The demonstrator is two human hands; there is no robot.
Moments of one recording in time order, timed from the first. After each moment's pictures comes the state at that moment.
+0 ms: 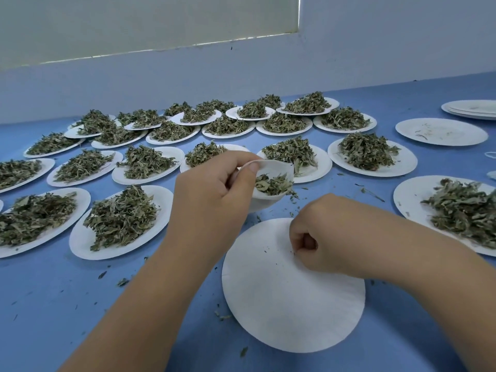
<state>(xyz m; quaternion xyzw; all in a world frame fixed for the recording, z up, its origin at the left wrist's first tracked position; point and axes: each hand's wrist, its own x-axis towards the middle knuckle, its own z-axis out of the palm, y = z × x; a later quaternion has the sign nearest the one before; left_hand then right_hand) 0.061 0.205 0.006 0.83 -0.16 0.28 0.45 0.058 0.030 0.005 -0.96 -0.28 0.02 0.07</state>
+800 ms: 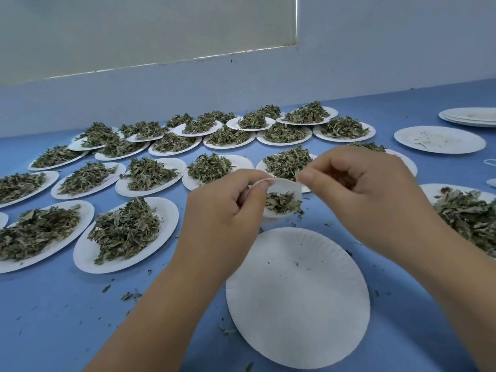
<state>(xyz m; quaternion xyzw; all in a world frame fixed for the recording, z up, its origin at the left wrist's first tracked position) 0.059 0.202 0.005 0.84 -0.19 0.27 0.44 0.061 0.023 0.025 -0.85 -0.19 -0.24 0.42</state>
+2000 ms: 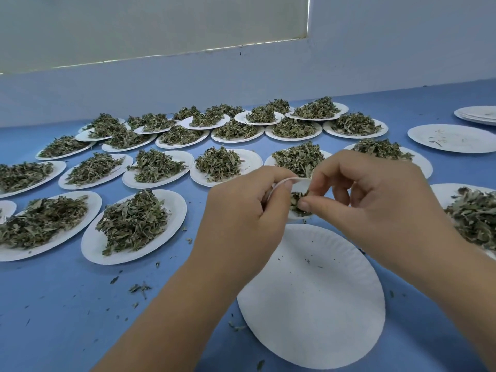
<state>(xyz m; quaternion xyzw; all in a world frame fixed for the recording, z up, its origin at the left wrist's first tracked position) 0.057 0.195 0.002 0.83 -0.21 0.32 0.40 0.055 0.030 0.017 -0.86 -0.25 -0.27 0.37</state>
